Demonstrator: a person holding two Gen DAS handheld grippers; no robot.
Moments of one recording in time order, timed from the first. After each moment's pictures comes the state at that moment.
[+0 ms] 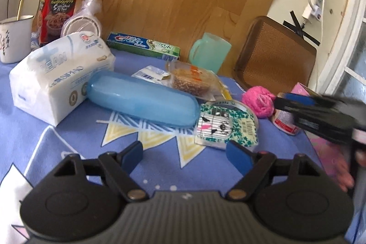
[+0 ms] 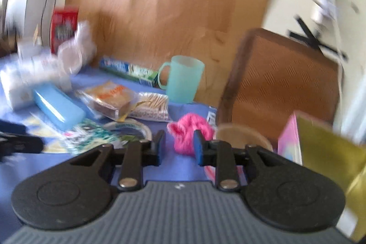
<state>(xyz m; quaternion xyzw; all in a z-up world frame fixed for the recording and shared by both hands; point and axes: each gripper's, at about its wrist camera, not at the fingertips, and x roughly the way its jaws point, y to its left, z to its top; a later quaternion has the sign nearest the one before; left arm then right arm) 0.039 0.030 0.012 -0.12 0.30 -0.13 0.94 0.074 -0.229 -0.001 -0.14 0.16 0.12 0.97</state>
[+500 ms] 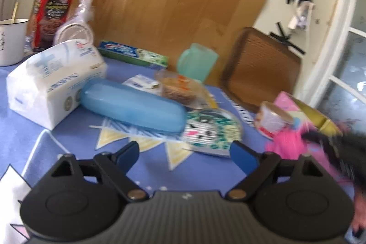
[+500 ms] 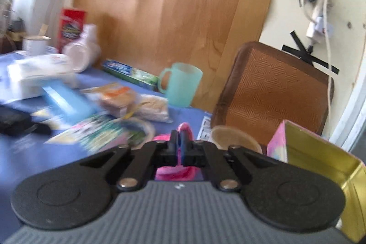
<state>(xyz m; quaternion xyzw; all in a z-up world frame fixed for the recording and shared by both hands) 0.022 0.033 0.018 -0.14 0.27 -0.18 0.94 -0.007 -0.253 -0.003 -0.14 0.13 0.12 0.98</state>
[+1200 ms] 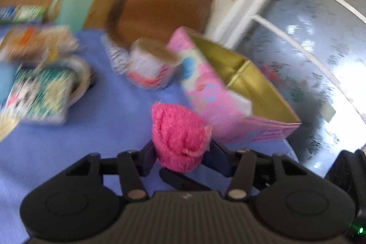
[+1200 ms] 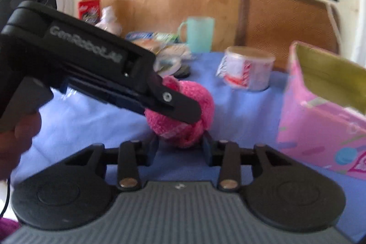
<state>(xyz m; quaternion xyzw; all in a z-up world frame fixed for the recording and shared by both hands) 0.026 -0.117 0.043 -0.10 0.36 -0.39 0.84 -0.045 -0.299 -0.057 -0.04 0.20 0.17 0.96</state>
